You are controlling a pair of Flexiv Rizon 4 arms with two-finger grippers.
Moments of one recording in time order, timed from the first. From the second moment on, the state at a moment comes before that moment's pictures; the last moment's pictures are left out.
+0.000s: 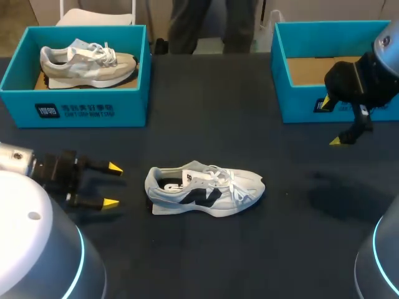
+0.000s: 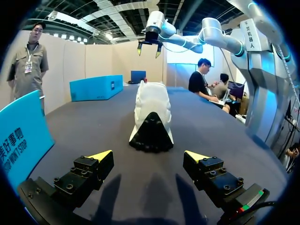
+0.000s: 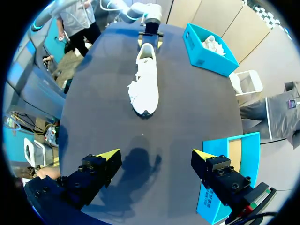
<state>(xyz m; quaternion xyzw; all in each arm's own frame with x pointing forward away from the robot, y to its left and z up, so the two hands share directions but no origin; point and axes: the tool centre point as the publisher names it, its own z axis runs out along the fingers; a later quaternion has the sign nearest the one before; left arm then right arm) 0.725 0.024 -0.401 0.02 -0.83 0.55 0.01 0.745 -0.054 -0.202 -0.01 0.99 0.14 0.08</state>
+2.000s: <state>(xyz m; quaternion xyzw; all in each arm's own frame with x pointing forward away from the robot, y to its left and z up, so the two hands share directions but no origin) 0.720 -0.082 -0.420 0.01 -0.84 0.54 0.01 0.745 -0.054 -0.202 -0.01 0.99 0.14 0.08</state>
